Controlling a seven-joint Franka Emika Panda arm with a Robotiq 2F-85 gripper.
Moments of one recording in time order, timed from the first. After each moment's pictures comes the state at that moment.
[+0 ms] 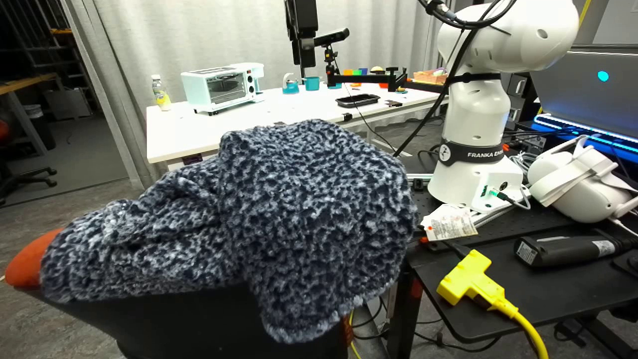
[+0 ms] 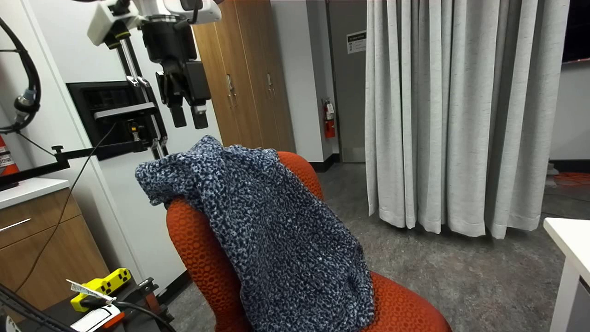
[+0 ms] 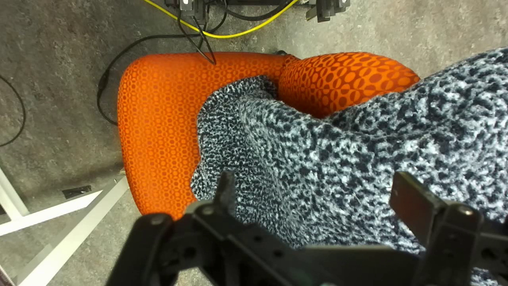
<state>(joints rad) 0.00 -0.62 0.00 -2.54 0.02 1.92 -0.02</state>
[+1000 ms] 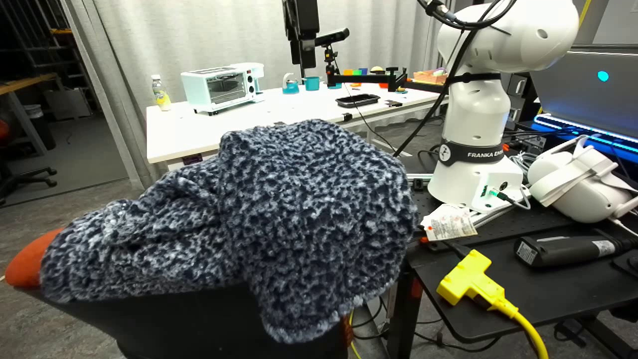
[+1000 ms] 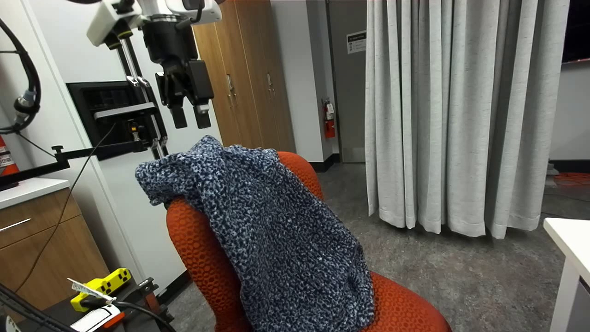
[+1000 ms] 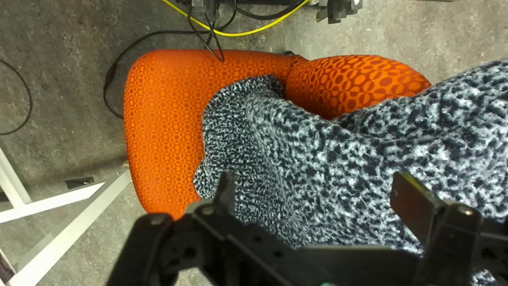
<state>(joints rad) 0.00 -0.61 0.01 -2.54 -0.01 1.92 -0.05</state>
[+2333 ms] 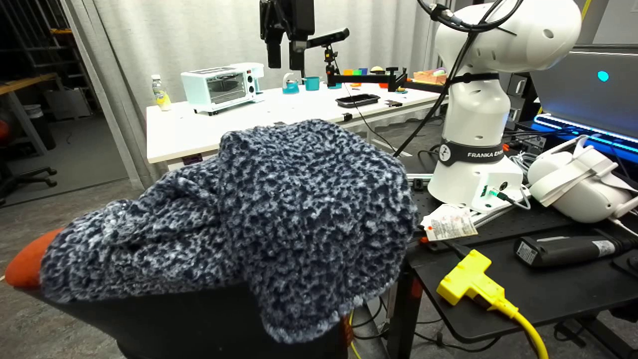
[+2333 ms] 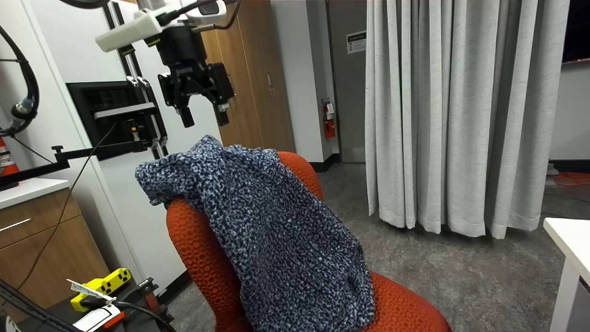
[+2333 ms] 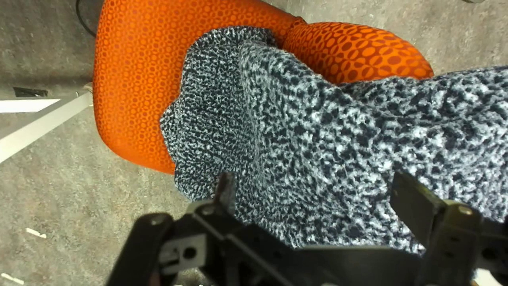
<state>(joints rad) 0.07 -0.60 -0.06 -2.57 0.01 2.07 -0.32</state>
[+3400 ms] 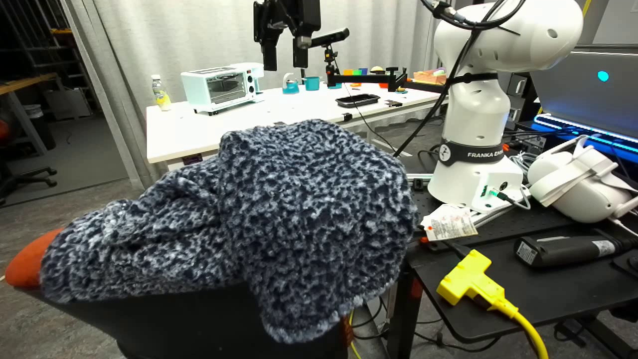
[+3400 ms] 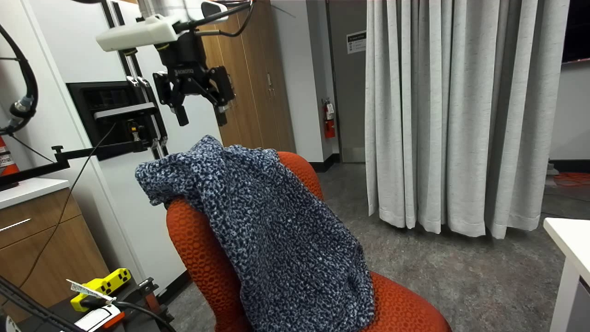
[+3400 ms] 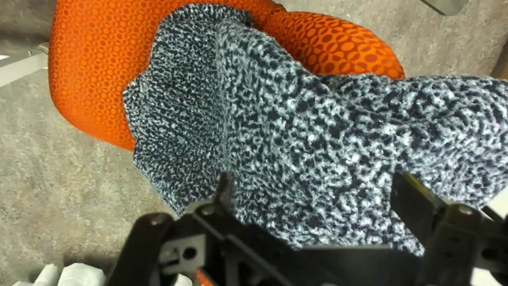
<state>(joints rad) 0.12 -0.60 -0.11 -2.57 0.09 2.08 -0.49</state>
